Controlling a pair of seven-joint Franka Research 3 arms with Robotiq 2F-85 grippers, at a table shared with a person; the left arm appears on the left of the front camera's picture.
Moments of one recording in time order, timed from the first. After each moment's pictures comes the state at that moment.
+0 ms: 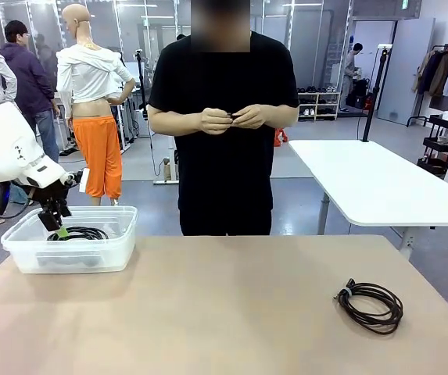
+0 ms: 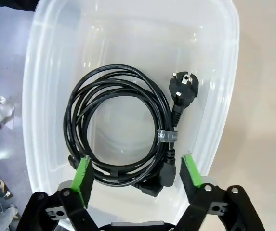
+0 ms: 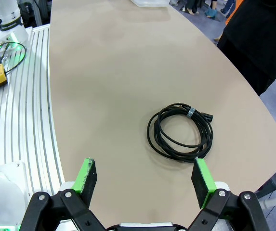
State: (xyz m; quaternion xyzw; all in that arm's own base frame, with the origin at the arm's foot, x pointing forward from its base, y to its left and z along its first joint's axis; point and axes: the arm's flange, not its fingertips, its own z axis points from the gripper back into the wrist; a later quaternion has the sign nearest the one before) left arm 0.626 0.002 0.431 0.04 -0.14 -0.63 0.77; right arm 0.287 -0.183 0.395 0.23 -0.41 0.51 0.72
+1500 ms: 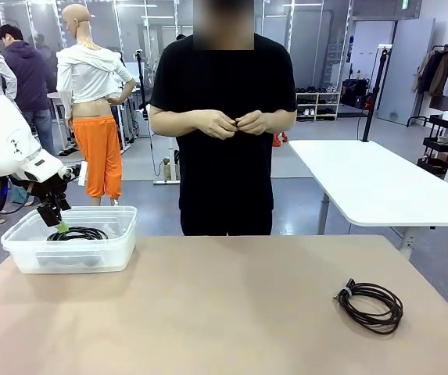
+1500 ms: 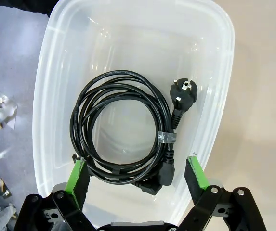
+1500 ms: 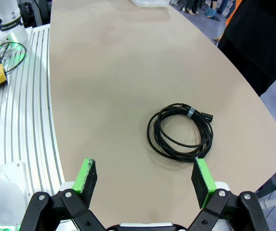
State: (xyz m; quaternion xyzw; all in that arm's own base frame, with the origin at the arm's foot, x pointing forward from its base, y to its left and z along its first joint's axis) left arm 0.622 0.001 0.442 0.03 -0.16 -0.62 0.77; right arm 0.287 -0.183 0.395 0.23 -0.41 0.51 0.72
